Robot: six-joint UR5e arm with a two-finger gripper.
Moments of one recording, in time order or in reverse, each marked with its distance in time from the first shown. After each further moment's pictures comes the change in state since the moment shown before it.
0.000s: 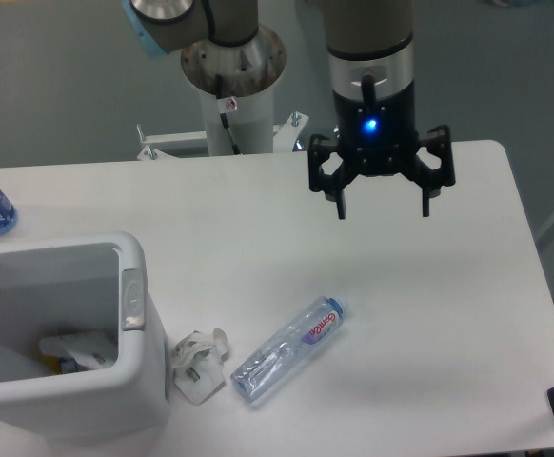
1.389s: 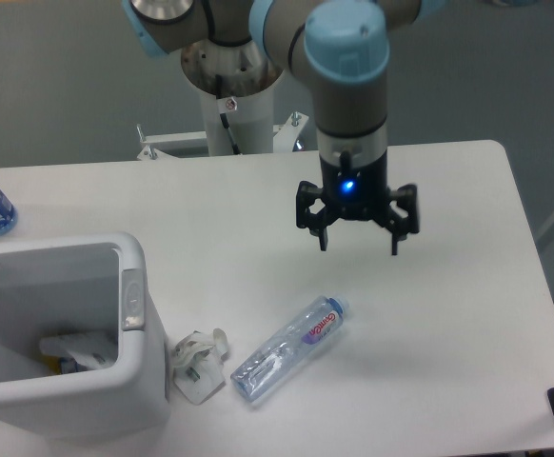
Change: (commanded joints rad) arm -0.015 -0.044 -0.357 0.213 -0.006 0.363
